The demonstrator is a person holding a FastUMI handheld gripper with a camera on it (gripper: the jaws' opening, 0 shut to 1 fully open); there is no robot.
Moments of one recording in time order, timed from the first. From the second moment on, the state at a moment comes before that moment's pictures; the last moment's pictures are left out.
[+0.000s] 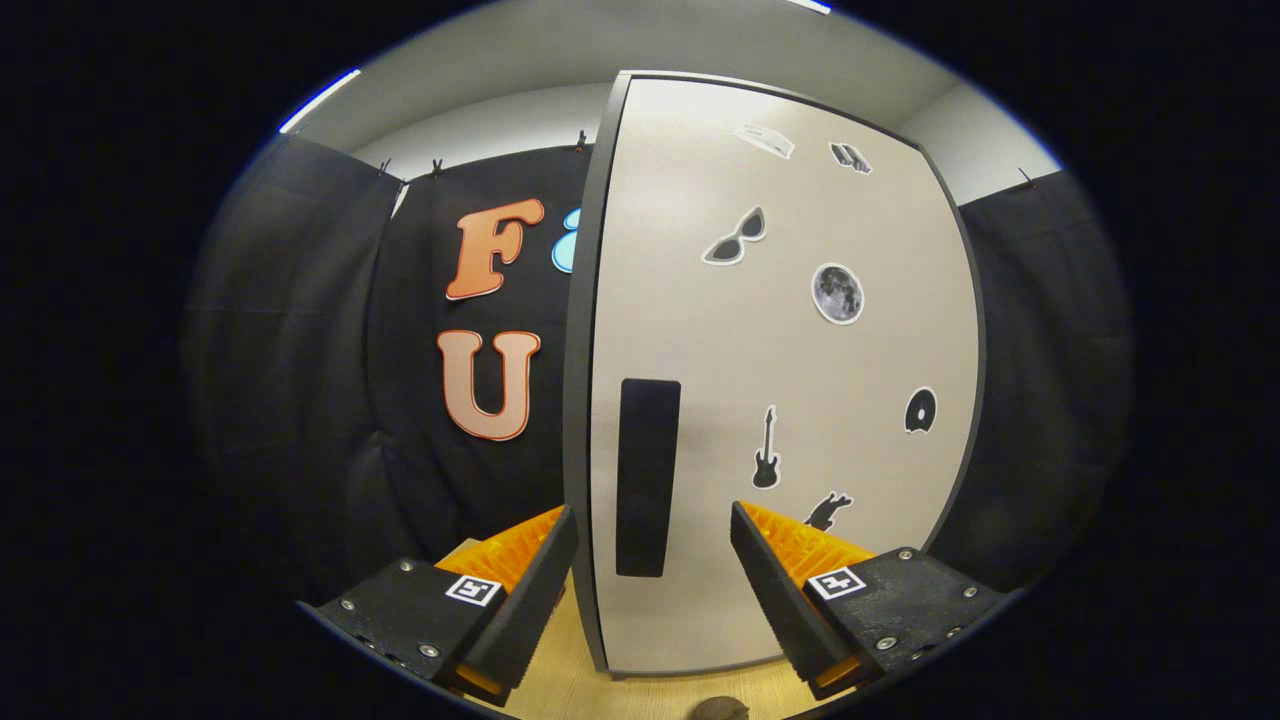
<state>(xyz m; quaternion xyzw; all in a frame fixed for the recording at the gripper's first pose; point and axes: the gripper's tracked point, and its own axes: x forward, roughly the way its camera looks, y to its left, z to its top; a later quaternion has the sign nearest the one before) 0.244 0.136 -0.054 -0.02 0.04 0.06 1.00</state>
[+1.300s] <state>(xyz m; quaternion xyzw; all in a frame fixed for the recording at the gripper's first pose) 0.261 0.139 -0.058 0.02 0.06 0.05 1.00</state>
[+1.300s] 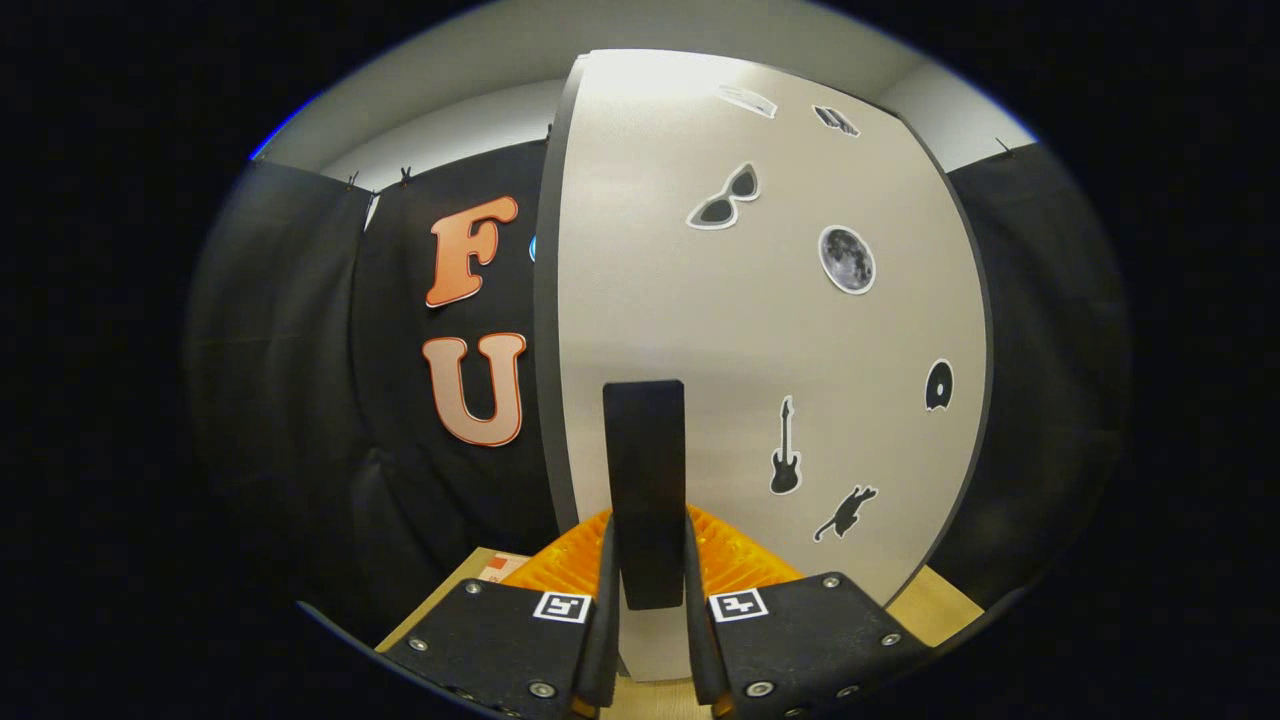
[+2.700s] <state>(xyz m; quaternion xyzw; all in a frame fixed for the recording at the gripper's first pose) 0.206 0.095 -0.057 0.04 0.05 0.05 1.00</state>
